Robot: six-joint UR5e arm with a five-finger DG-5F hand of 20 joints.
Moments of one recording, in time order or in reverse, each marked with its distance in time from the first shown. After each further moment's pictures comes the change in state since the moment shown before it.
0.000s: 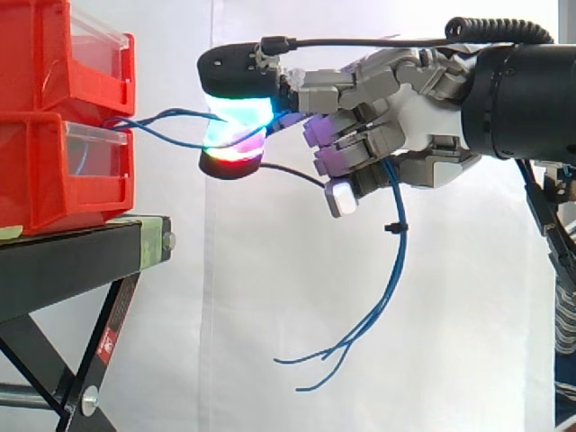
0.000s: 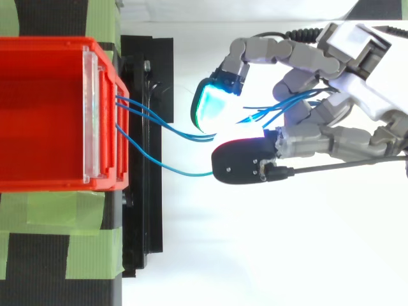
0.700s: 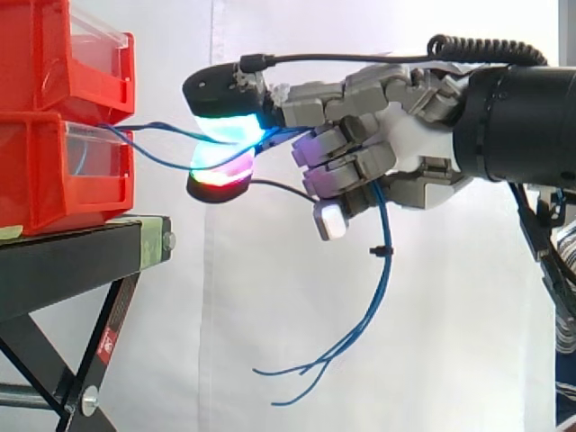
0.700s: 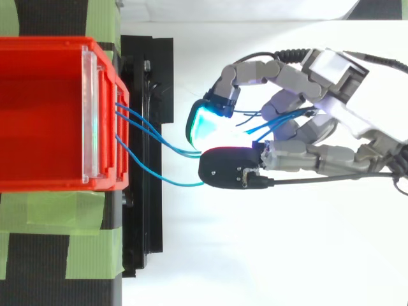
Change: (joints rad) arm 0.011 -0.028 -0.001 0.027 -0.002 0.005
